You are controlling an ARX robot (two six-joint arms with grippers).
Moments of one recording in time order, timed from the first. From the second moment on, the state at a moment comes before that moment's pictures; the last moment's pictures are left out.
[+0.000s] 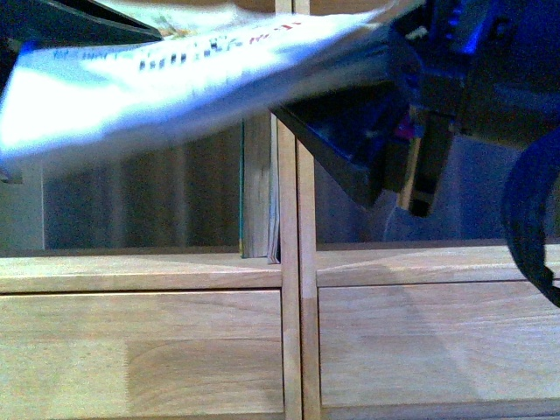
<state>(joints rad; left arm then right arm) -0.05 1.28 1.03 0.65 1.00 -0.96 0.50 1.22 0.74 1.00 -0.45 0.91</state>
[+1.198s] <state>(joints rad) -0.16 1.97 1.76 0.49 0.13 0.24 -0.34 0.46 0.28 0.92 -0.99 1.16</state>
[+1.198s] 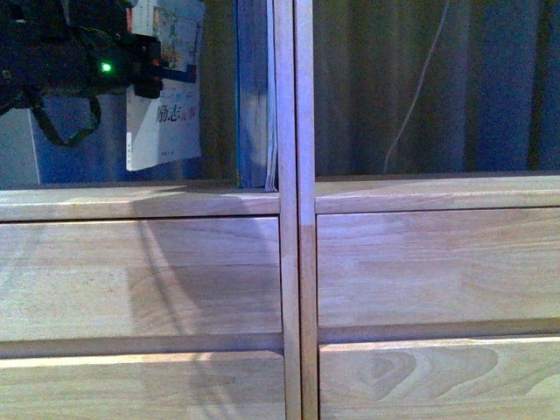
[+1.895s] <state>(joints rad) -0.25 2.07 1.86 0.44 0.02 0.35 -0.38 0.47 0.23 1.03 -1.00 1.26</state>
